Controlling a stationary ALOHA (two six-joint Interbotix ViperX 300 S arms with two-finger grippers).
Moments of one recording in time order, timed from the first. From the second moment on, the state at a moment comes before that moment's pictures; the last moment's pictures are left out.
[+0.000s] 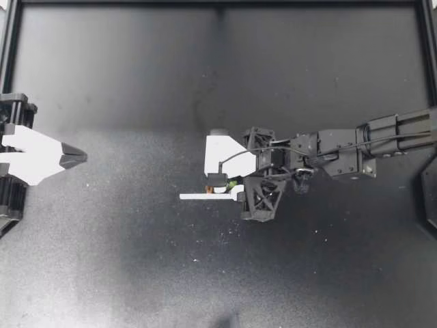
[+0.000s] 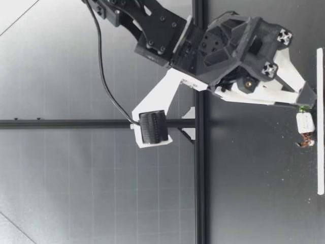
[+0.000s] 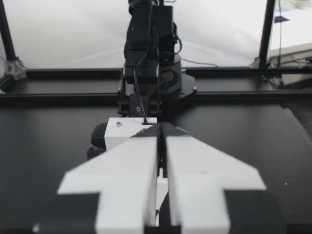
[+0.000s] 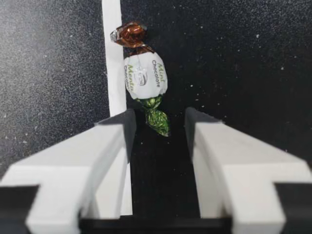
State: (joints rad) left arm -0.01 -0.93 1.25 0.00 -0.36 0.02; right arm -0.09 0.29 0.52 -0.04 0.34 0.00
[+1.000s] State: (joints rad) left arm -0.01 -0.61 1.22 0.00 -0.42 0.05; right arm -0.05 0.01 0.46 -0.03 0.53 0.01
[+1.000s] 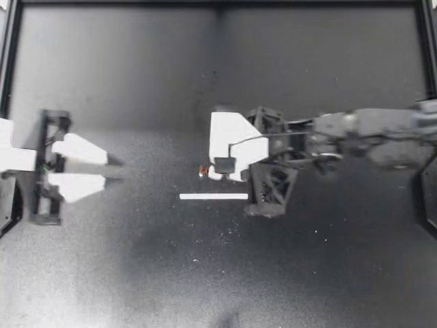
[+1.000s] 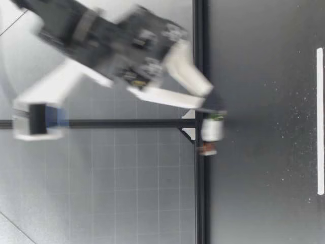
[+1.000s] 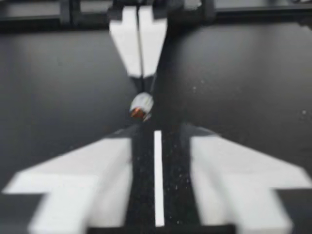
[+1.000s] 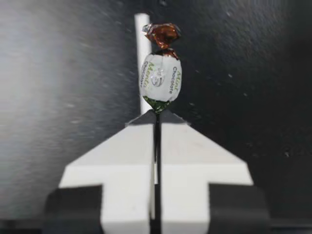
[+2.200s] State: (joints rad) left arm -0.01 -0.17 0.98 0.00 -0.66 0.04; right arm -0.02 -0.09 0.45 -0.02 0.51 0.05
